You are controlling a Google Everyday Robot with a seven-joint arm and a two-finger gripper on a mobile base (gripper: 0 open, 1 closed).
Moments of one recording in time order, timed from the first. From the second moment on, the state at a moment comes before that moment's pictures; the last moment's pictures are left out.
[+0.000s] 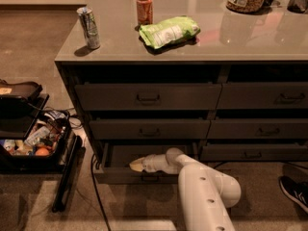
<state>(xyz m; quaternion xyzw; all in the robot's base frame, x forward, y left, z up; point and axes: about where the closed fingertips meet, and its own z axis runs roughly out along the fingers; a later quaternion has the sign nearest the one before) 0.702 0.101 0.196 -0.36 0.77 0.42 0.32</state>
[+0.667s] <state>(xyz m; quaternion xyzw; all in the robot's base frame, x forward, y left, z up) 0.674 0.100 0.212 -0.36 0.75 0.43 0.34</state>
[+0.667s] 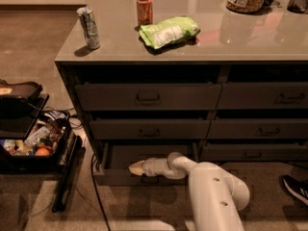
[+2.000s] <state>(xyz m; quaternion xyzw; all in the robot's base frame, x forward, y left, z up) 0.743 0.110 0.191 -0.35 0.79 0.41 0.30</state>
